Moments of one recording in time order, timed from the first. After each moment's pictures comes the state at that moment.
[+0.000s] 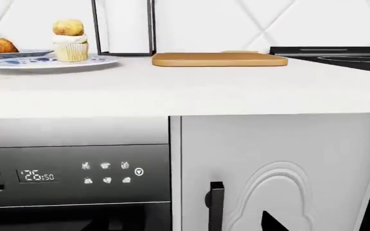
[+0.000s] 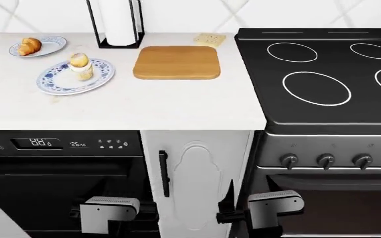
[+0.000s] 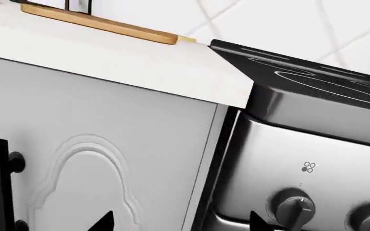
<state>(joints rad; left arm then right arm) 0.02 -0.15 0.15 0.09 -0.14 -0.03 -0.11 0.06 0.13 -0.23 0.04 -0.06 0.05 0.22</state>
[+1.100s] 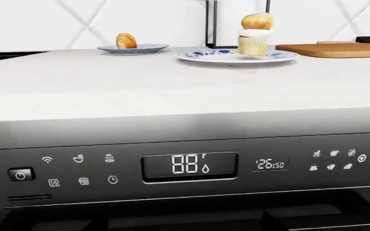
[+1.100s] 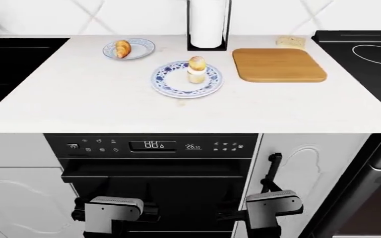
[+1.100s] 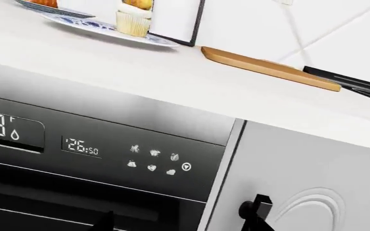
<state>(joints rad) 0.01 -0.18 0.20 0.10 -0.16 -0.07 -0.15 0.07 0.16 -0.28 0.04 -0.04 0.06 0.26</state>
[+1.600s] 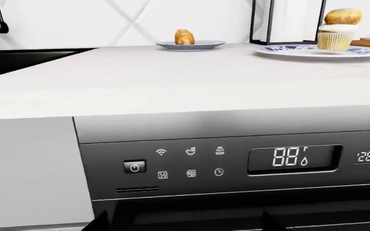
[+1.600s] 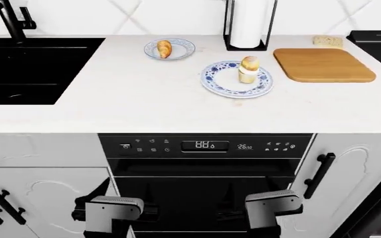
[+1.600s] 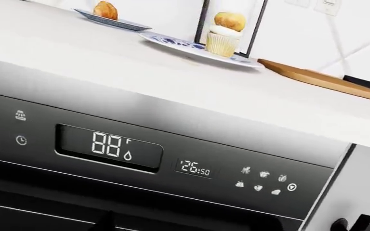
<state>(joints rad) 0.01 -0.19 0.21 0.10 -0.17 -0.08 -0.16 0.07 0.17 -0.29 0.04 -0.03 0.07 0.28</state>
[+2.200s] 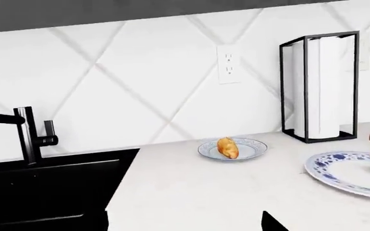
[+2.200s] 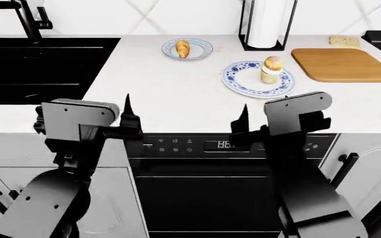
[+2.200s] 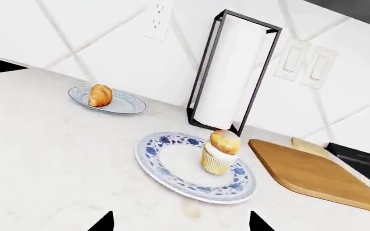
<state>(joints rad) -0.47 -0.30 0.13 0.46 -0.30 -0.68 -0.19 0.55 0.21 -0.24 -0.35 0.01 0.84 0.14</state>
